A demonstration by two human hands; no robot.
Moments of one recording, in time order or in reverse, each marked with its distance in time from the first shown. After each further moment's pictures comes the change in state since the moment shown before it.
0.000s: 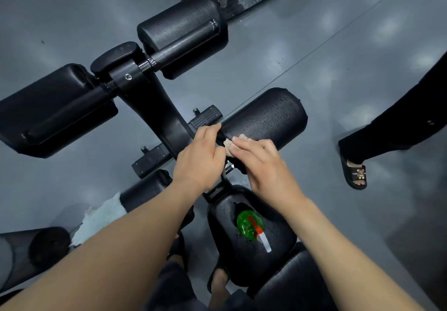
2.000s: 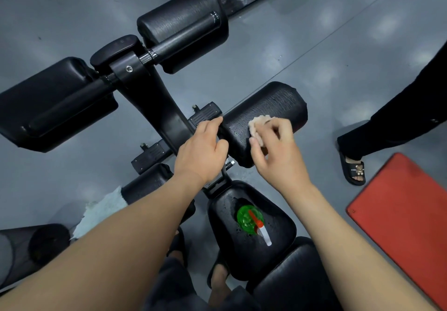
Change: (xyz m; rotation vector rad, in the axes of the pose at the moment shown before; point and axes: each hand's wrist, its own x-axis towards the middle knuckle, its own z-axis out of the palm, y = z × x) left_hand 0.000 0.002 -0.002 -0.010 0.012 -0.015; right_hand 0.011 0.003 -0.009 0.001 0.168 0.264
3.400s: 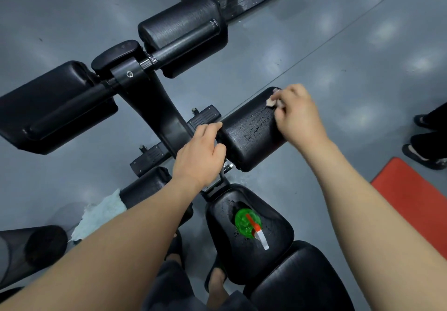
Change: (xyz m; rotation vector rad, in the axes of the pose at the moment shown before) left_hand -0.001 0.001 0.000 -0.023 -0.012 -0.001; right_hand 0.090 0.049 -0.025 -0.113 -0.093 0.119
